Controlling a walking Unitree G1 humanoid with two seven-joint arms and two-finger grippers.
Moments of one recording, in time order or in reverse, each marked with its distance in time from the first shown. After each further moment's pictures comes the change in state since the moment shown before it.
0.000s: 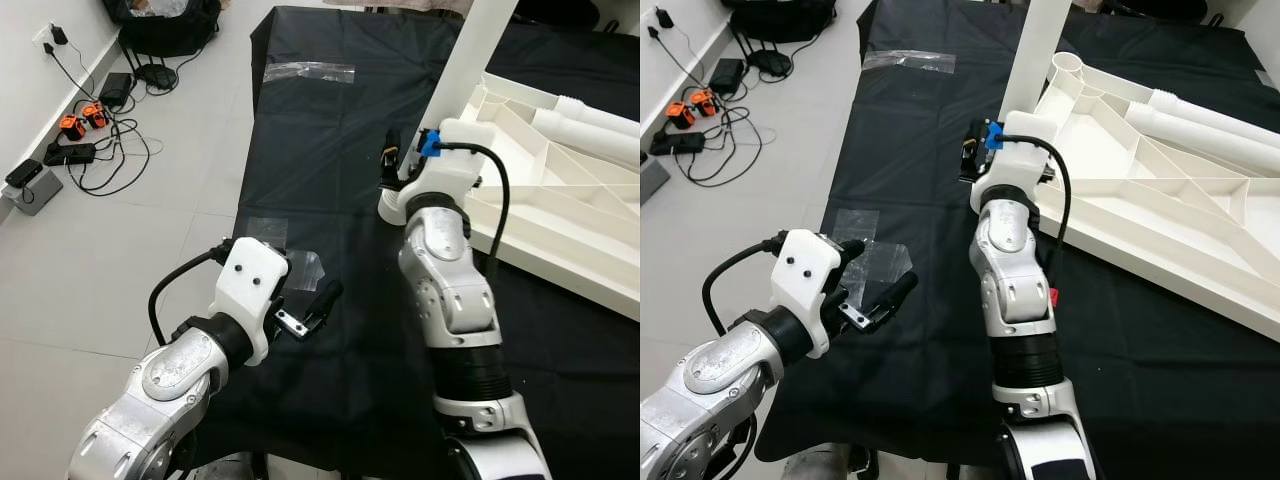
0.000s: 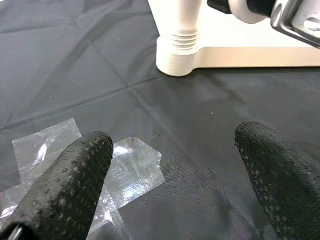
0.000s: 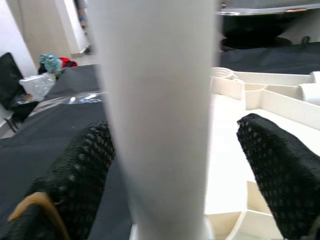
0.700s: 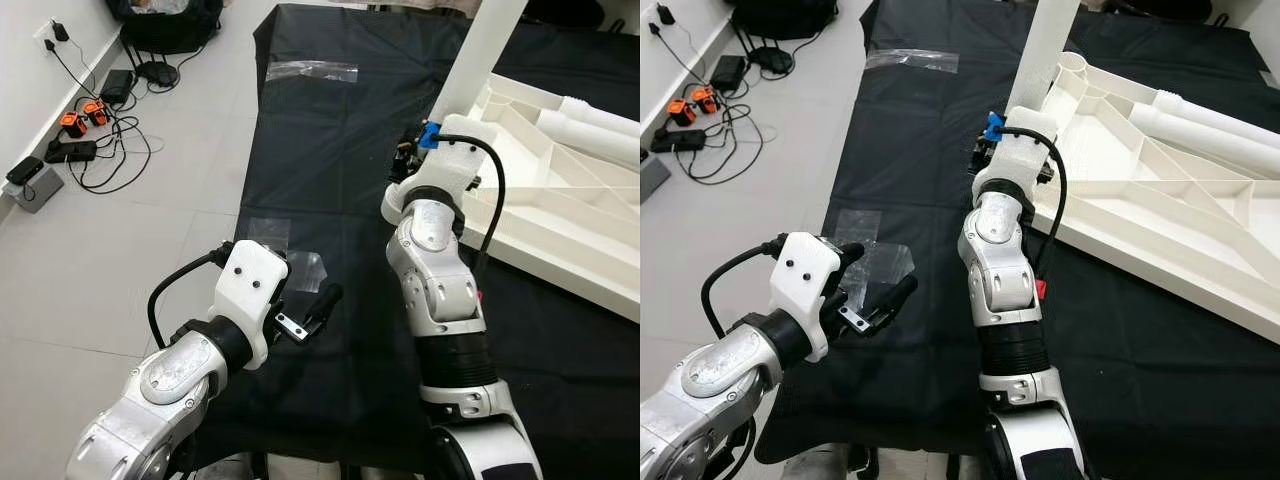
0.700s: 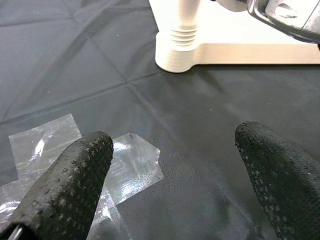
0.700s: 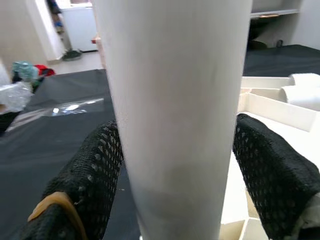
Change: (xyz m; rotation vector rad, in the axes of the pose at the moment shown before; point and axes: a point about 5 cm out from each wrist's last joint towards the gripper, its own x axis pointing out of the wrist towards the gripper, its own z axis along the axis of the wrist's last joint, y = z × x) left arm -0.002 -0.001 -0.001 -0.007 0.013 -0.005; right arm 0.006 0.016 0.005 0.007 -0.023 -0.087
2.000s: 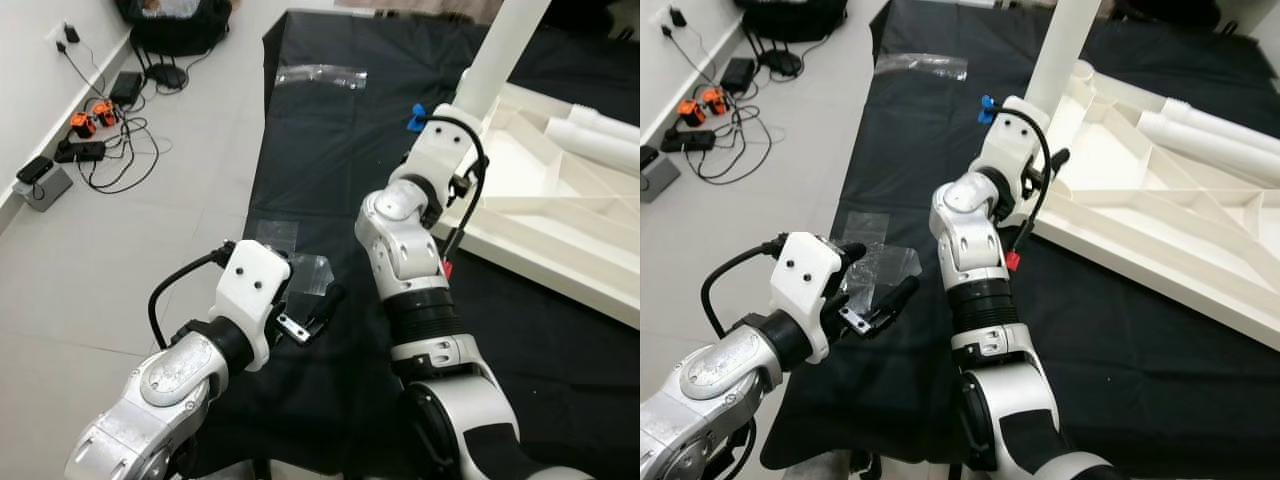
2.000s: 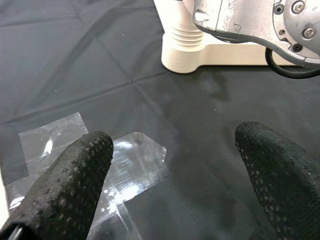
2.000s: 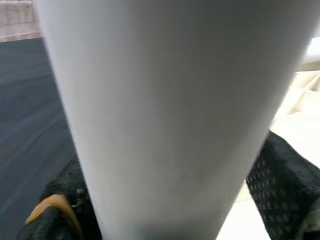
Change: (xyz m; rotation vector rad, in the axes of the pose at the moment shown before) left arm -0.002 -0.004 0.003 -0.001 -0.005 -0.011; right arm 0.014 0.014 -0.014 -0.044 0.141 -0.462
